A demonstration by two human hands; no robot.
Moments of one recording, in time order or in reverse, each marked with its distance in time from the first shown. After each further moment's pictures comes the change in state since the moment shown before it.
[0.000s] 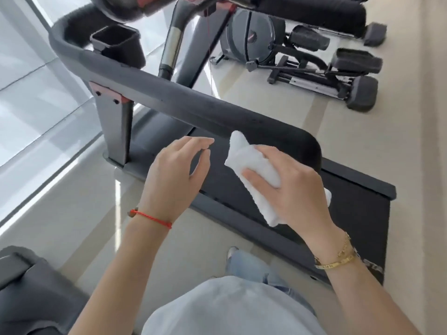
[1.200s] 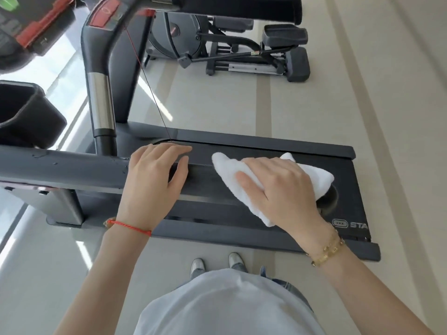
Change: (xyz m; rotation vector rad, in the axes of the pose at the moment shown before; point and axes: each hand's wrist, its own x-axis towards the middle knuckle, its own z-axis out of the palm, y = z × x) left_hand 0.177 -0.102 0.045 0.034 -0.295 0.233; right_hand 0.124 0.033 0.061 -0.441 0.062 0.164
